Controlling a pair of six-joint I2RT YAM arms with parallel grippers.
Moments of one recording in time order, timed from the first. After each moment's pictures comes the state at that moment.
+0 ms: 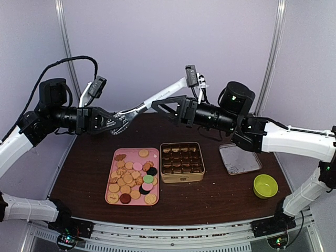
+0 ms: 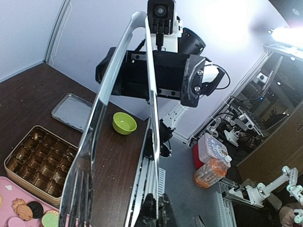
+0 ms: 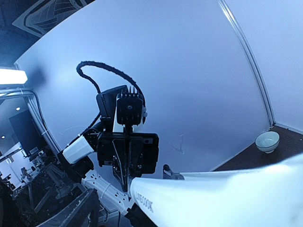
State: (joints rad) left arm -0.55 1.02 1.15 -0.37 1.02 -0.34; right arm 0.98 1.46 1.22 0.45 -0.37 0.57
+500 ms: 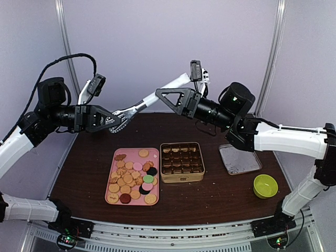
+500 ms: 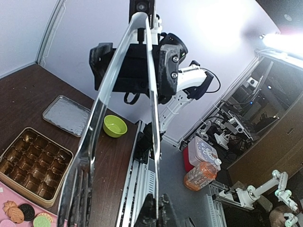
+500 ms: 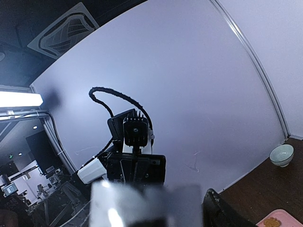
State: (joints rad) left arm -0.53 1.02 1.14 -0.29 1.08 -0.44; right arm 0.94 1.52 1.21 0.69 -0.43 0.72
